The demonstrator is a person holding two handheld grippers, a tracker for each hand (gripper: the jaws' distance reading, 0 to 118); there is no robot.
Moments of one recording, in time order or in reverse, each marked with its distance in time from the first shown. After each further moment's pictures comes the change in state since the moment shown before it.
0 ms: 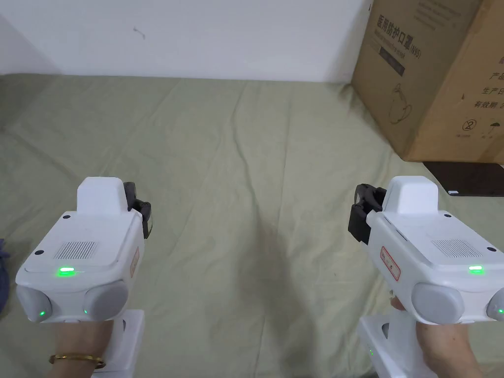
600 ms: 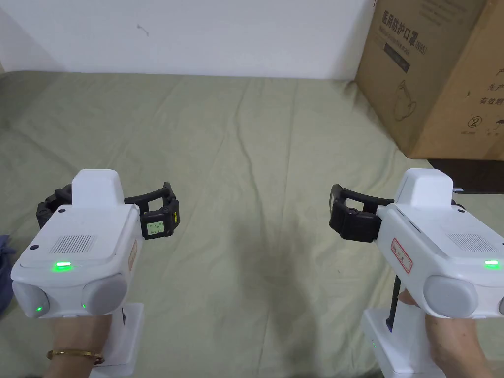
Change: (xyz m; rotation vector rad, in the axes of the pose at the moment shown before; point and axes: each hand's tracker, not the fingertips) left arm -0.002 0.008 0.006 0.017 0.025 0.012; right arm 0.006 0.005 0.002 0.027 -0.006 -0.041
